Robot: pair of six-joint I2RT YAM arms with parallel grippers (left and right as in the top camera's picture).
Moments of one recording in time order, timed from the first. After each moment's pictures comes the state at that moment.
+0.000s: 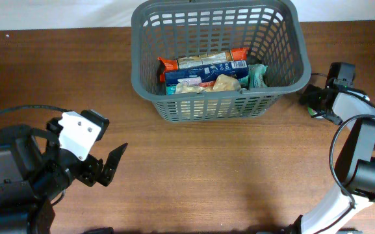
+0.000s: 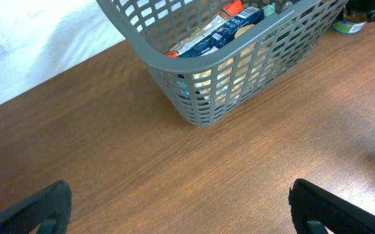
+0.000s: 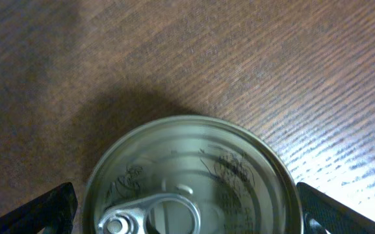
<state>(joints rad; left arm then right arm) 0.13 0.90 1.41 -1.24 0.46 0.52 -0.31 1.99 1.24 -0.42 0.13 0.31</state>
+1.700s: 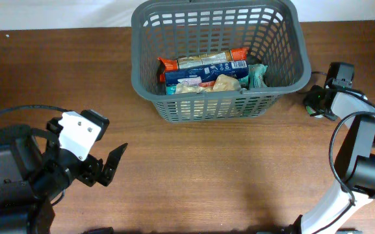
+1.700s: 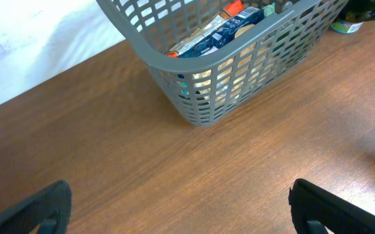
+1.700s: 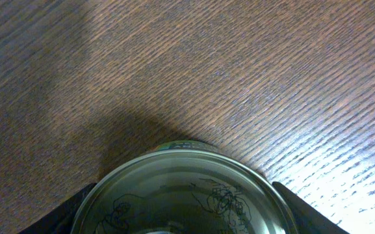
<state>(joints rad) 0.13 0.90 1.41 -1.24 0.46 0.52 -0.31 2.02 1.25 -0.37 0.13 0.31</state>
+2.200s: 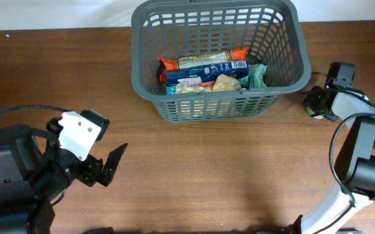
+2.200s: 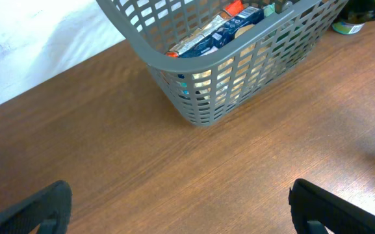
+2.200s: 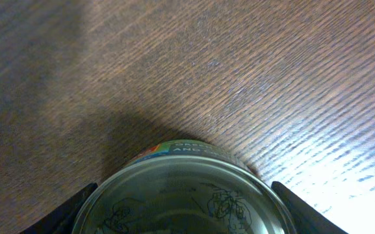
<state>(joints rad) 0.13 0.90 1.41 -1.24 0.46 0.52 -0.31 2.00 1.25 -0.39 0.13 0.31</state>
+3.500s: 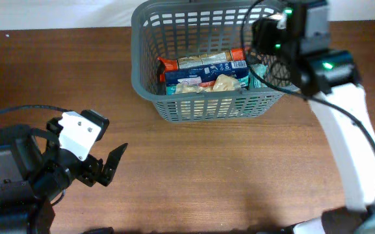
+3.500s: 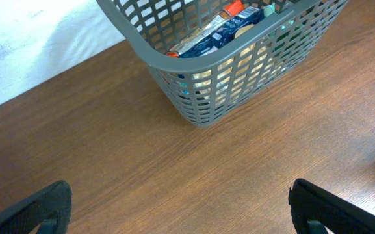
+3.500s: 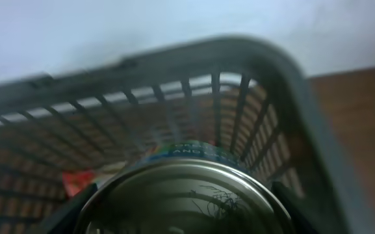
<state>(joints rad) 0.13 0.90 1.41 -1.23 0.46 0.52 0.23 1.65 1.80 -0.77 0.15 0.31</state>
